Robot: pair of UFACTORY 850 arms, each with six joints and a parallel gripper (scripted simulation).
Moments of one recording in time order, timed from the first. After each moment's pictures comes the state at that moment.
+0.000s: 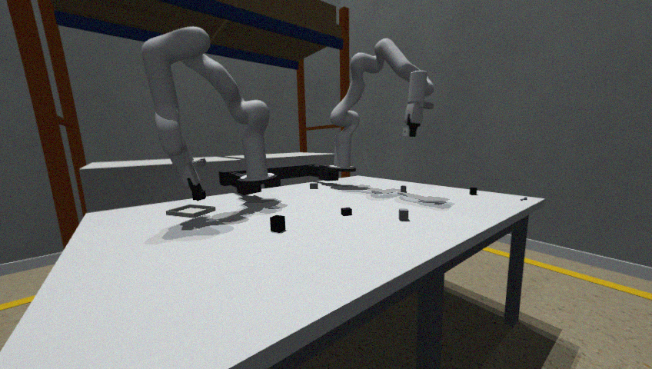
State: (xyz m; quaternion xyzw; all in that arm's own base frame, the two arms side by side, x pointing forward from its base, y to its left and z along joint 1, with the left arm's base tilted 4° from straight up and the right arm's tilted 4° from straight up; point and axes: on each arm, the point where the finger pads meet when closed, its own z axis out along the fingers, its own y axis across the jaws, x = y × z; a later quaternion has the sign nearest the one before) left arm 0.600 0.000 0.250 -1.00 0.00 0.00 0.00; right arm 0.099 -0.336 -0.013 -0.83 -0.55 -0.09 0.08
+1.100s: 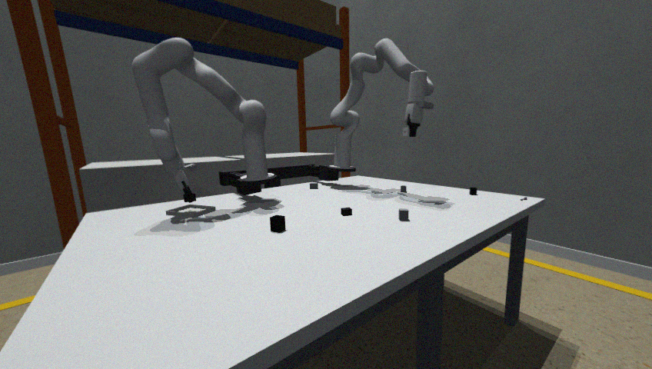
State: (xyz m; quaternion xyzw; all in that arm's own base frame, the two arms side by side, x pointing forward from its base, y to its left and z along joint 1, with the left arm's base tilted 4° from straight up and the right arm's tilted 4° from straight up) left arm 0.600 0.000 0.250 -1.00 0.00 0.00 0.00; right arm -0.031 -0.357 -0.046 -0.72 -0.68 -0.09 0.07
